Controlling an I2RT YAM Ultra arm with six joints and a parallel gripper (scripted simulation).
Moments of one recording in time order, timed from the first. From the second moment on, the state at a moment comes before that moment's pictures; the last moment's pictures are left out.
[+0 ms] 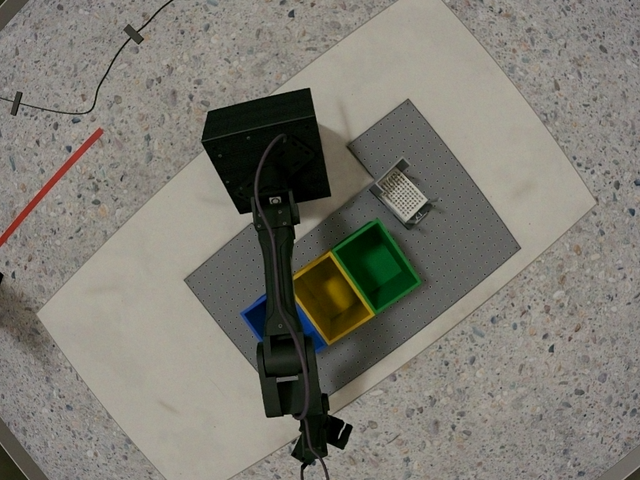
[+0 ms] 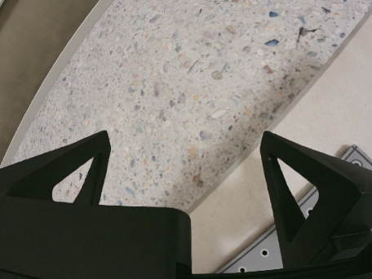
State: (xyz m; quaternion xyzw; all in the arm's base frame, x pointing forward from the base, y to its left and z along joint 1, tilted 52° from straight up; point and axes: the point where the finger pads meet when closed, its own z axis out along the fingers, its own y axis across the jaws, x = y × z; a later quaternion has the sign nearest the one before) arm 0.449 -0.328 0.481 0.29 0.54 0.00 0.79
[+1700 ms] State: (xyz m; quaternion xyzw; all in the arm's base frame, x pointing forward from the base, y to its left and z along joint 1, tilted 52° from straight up) arm 0.550 -0.165 0.399 0.34 0.64 0.11 0.67
